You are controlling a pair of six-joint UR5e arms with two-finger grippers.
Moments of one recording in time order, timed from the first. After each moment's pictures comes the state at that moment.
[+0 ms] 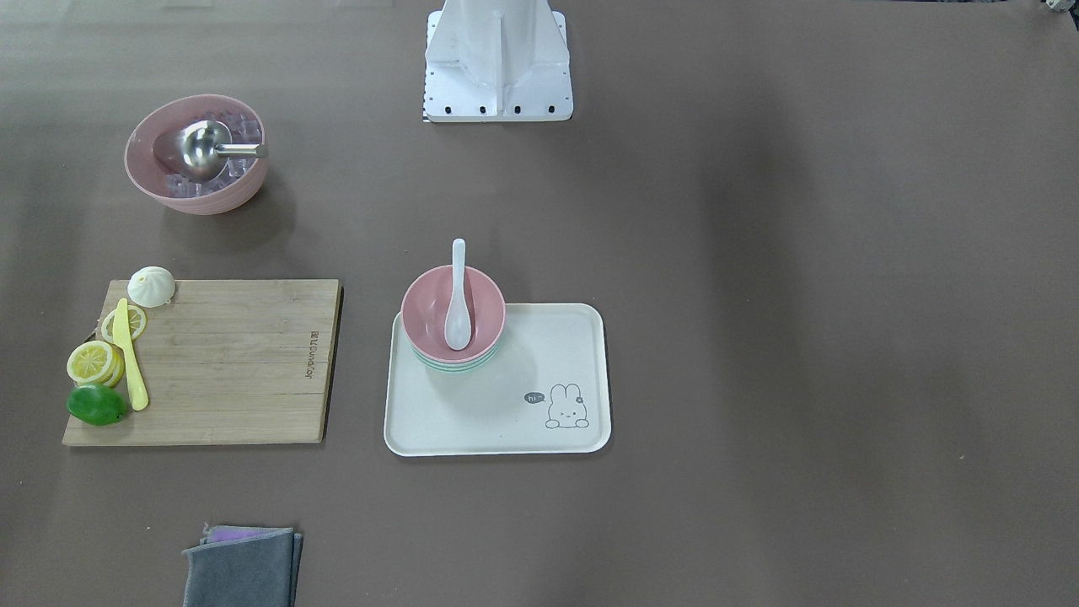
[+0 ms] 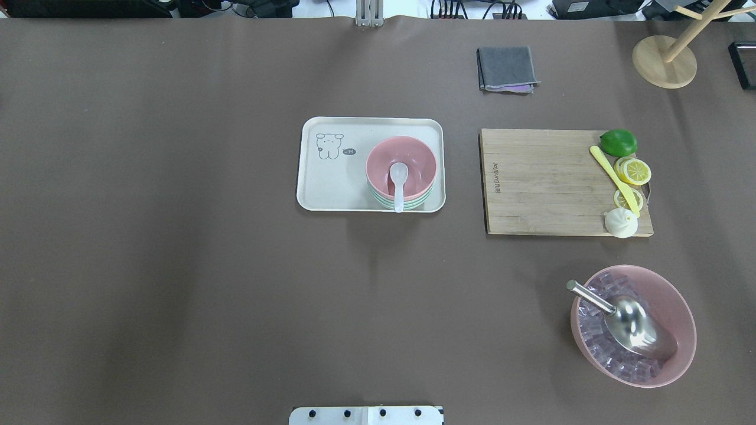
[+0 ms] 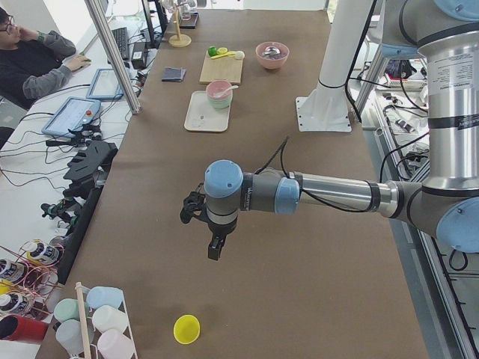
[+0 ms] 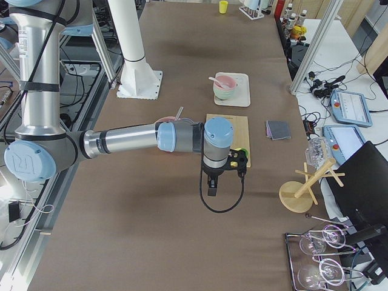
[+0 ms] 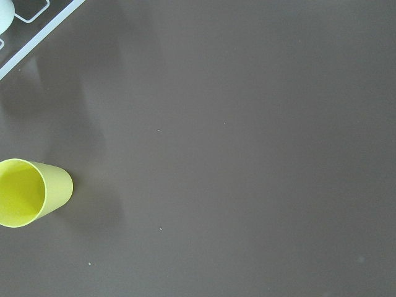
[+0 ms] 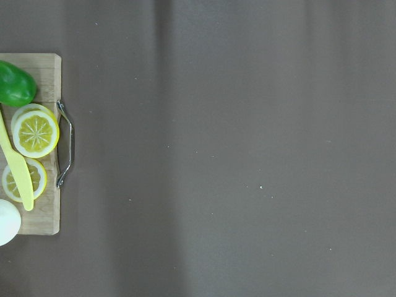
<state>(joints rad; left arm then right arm) -1.59 -1.42 -1.82 -1.57 -2.33 0.20 1.59 -1.63 1.83 -1.76 2.36 0.00</state>
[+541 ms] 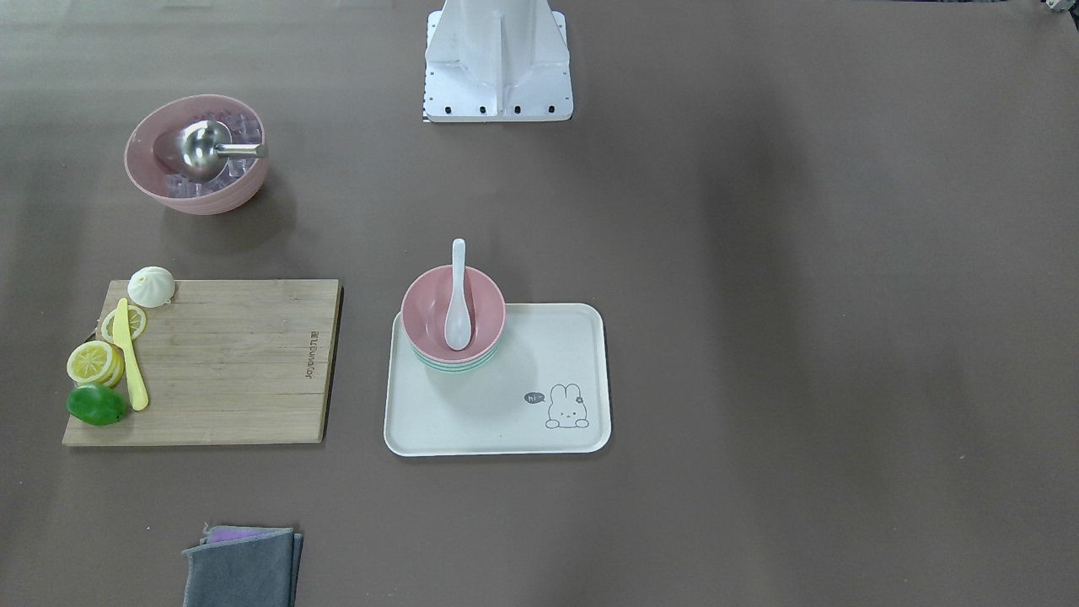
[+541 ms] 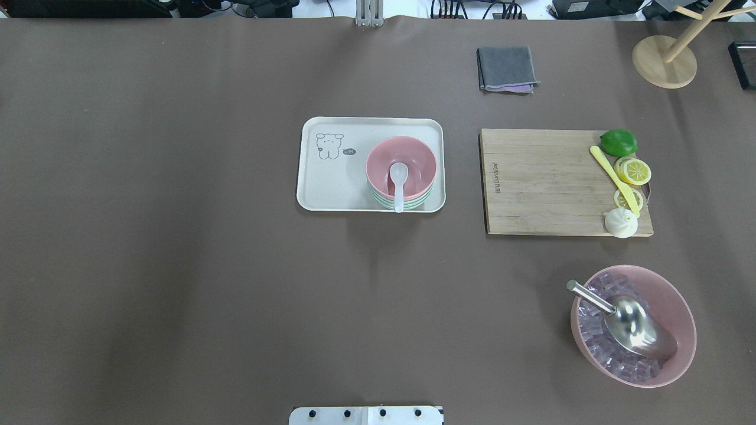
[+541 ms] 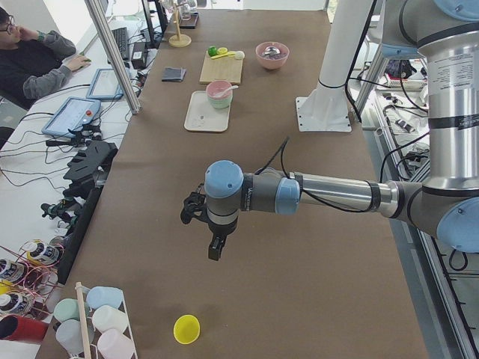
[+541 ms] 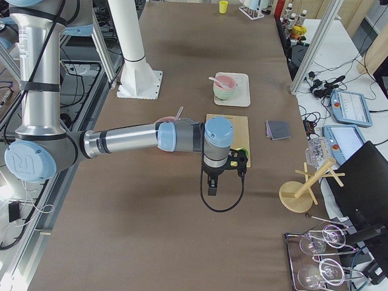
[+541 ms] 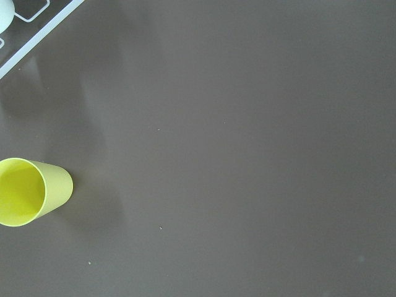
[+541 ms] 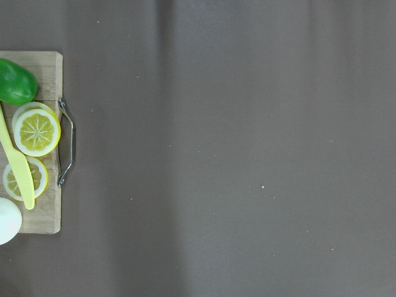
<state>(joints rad) -1.59 -1.42 -1.82 -1.57 -2.33 0.20 1.58 -1.63 1.83 -1.76 2.36 0.00</state>
